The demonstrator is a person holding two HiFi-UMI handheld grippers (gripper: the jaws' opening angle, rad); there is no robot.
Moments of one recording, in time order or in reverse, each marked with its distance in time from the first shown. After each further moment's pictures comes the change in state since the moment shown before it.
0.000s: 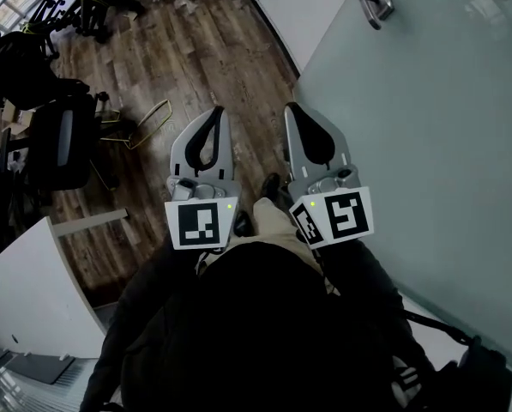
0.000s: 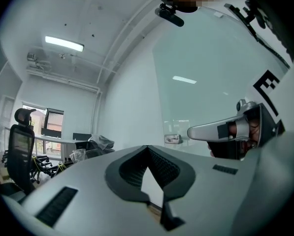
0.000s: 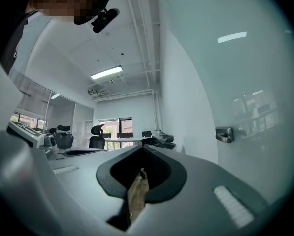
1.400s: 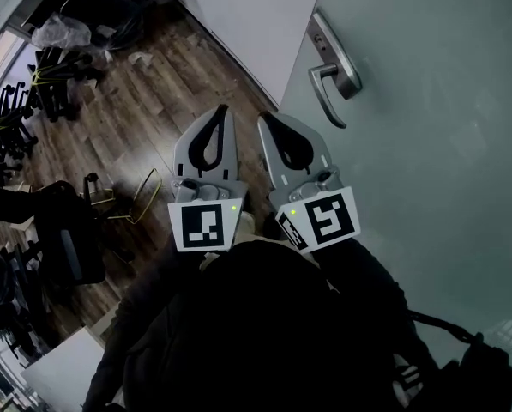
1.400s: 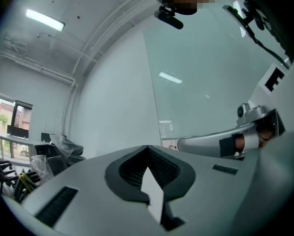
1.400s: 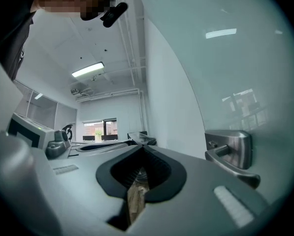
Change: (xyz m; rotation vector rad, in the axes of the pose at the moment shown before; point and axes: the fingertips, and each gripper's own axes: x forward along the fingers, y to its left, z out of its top) left arm 0.401 -0.048 -0.024 0.045 0.010 -0.243; right arm 0.219 -0.290 -0.015 0.062 -0.001 -0.114
